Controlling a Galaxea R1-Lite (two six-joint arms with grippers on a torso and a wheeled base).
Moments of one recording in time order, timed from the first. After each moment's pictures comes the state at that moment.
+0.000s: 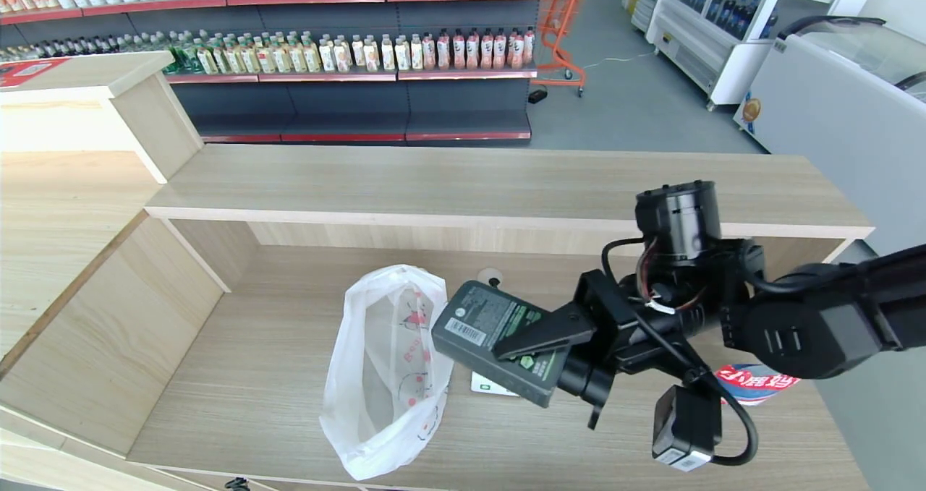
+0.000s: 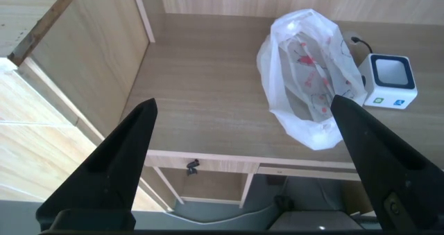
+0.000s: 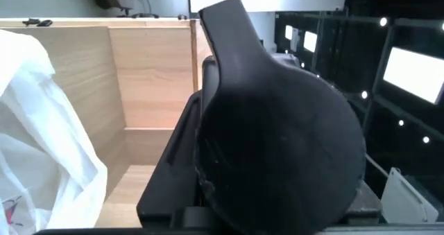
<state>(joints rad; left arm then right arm) 0.00 0.00 0.00 0.00 0.00 0.00 0.56 1.82 -0.99 -0.43 1.27 -2.29</state>
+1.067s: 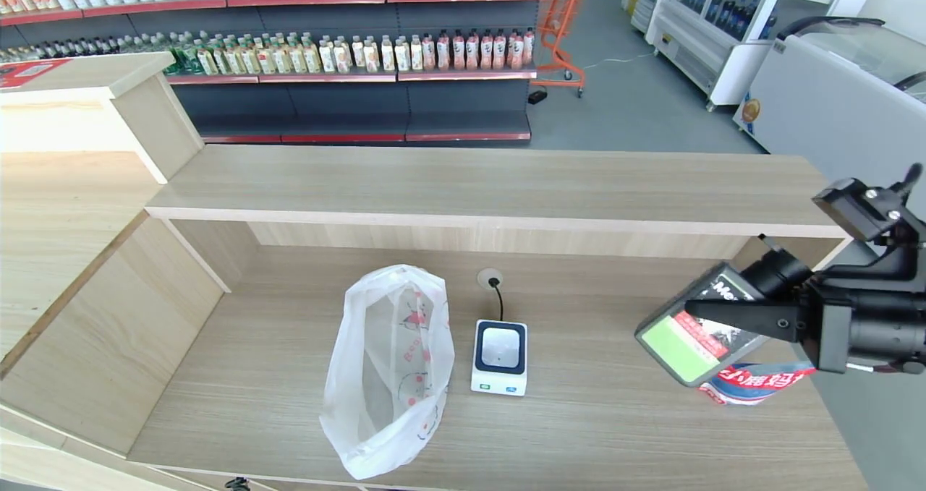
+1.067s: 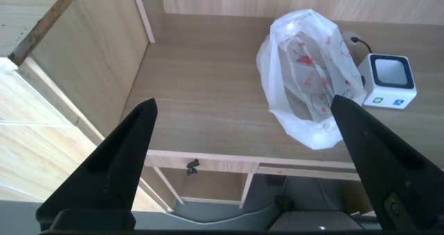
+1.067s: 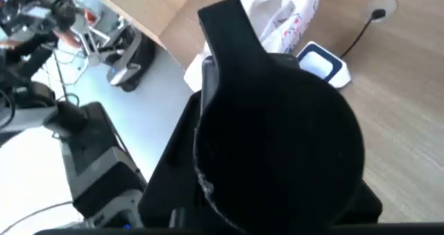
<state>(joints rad) 0.00 0.00 0.00 0.00 0.00 0.00 0.11 1.37 -0.68 -0.33 0.85 0.01</state>
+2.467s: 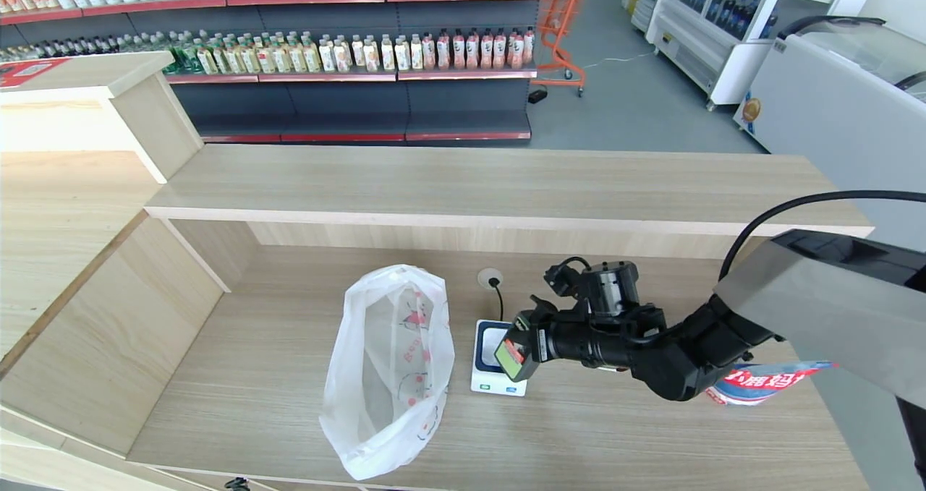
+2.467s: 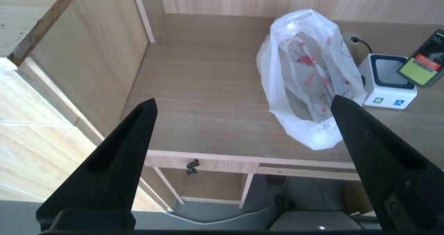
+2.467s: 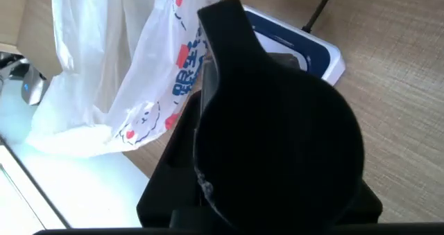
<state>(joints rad) 0.00 0.00 0.00 0.00 0.00 0.00 0.47 2.26 -1.02 -0.73 0.29 0.19</state>
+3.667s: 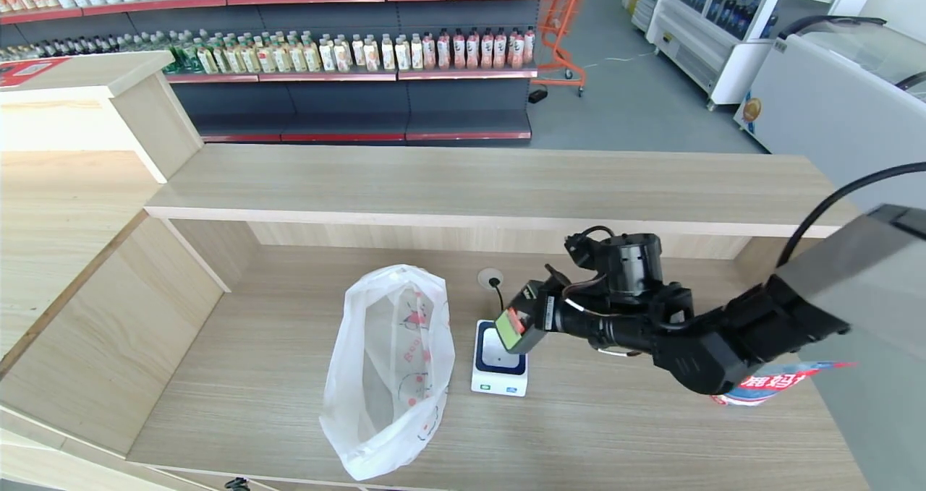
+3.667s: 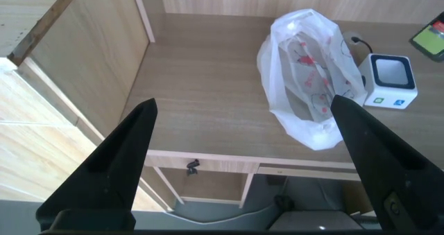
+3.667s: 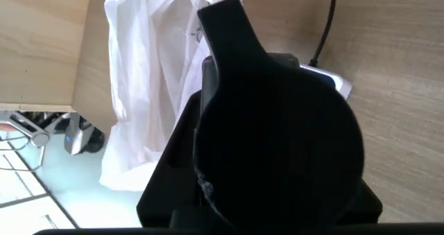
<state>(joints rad) 0.00 0.00 0.00 0.00 0.00 0.00 0.50 2.07 -0.95 -0.73 0.19 0.38</state>
